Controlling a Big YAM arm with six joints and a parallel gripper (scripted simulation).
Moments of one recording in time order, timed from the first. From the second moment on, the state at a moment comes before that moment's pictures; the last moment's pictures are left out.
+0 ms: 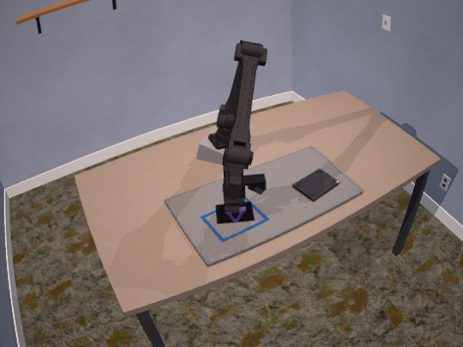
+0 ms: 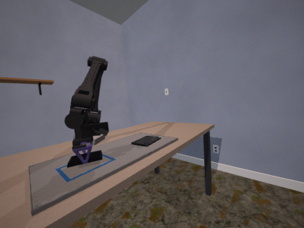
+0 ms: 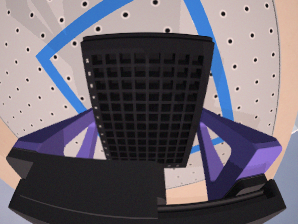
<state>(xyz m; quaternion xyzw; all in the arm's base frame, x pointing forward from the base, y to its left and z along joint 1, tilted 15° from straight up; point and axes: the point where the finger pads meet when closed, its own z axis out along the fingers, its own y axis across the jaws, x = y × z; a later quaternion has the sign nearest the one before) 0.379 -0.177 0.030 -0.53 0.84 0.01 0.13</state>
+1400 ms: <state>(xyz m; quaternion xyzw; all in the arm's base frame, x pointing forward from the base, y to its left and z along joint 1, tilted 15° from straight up) 0.383 -0.174 0.011 -0.53 0.84 0.01 0.13</state>
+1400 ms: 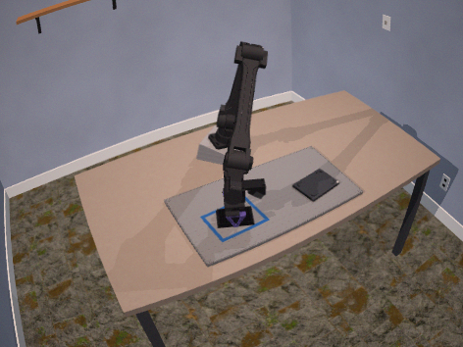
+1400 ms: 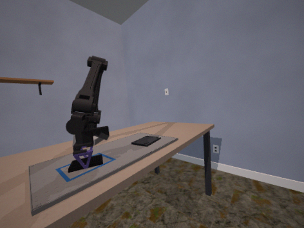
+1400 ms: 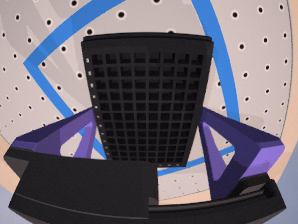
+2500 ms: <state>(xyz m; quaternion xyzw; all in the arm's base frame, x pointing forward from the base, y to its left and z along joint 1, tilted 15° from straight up) 0.382 -0.181 0.037 -0.53 0.84 0.01 0.13</state>
